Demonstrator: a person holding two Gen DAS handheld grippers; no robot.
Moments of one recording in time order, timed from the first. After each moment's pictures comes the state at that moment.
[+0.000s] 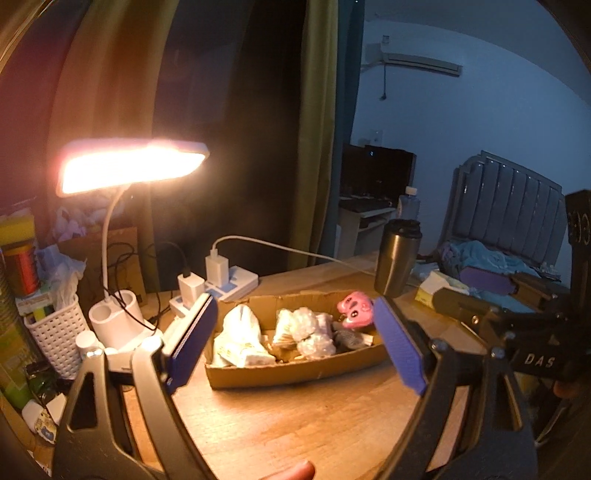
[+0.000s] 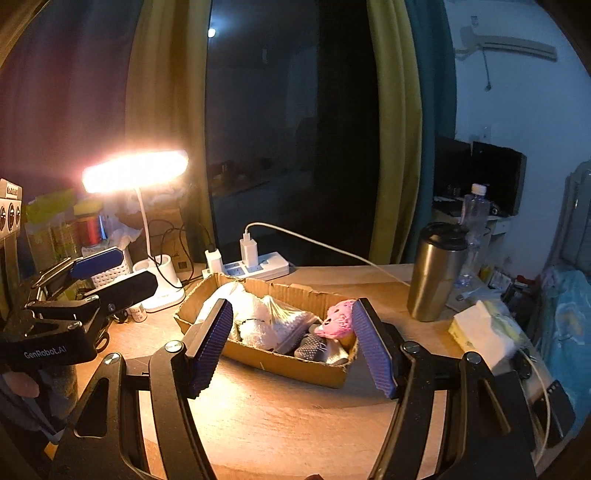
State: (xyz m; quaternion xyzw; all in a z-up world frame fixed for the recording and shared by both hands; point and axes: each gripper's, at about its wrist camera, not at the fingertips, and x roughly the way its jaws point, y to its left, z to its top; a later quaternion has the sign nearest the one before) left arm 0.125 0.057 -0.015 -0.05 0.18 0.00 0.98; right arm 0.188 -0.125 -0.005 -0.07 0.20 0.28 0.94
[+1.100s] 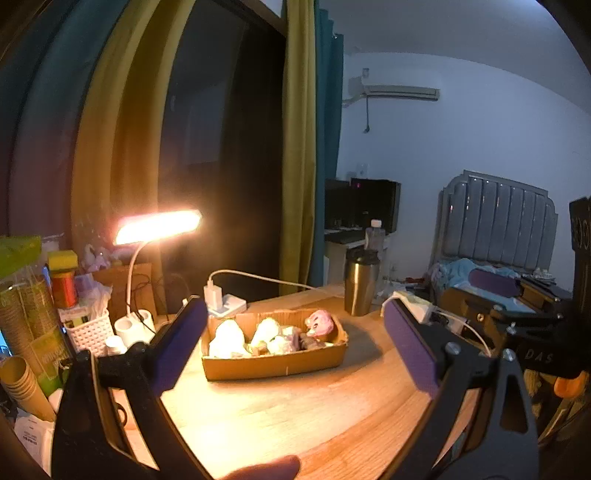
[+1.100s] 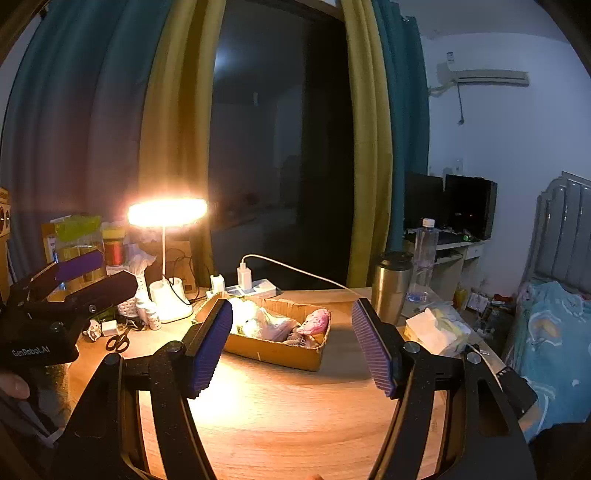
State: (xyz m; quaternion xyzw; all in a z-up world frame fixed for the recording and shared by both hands) left arm 0.011 0.005 0.031 -0.03 0.11 0.00 0.99; right arm 0.073 -0.190 0.034 -0.05 0.13 0.25 0.96
